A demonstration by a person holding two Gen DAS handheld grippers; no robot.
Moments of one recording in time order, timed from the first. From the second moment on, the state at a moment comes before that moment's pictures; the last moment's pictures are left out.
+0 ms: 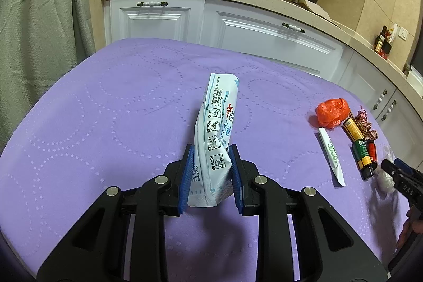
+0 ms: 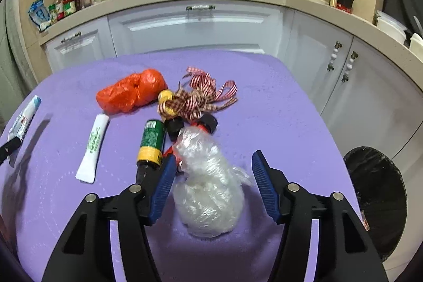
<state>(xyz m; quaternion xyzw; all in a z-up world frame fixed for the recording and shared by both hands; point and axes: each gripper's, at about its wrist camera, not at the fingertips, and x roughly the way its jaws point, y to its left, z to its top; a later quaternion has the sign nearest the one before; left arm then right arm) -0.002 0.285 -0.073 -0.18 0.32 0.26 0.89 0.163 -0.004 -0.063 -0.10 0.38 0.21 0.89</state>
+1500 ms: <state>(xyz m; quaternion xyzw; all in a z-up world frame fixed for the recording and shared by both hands) 0.116 -0.004 -0.026 -0.05 0.30 -0.05 0.95 0.158 -0.247 -0.026 0.02 0.31 0.03 0.95</state>
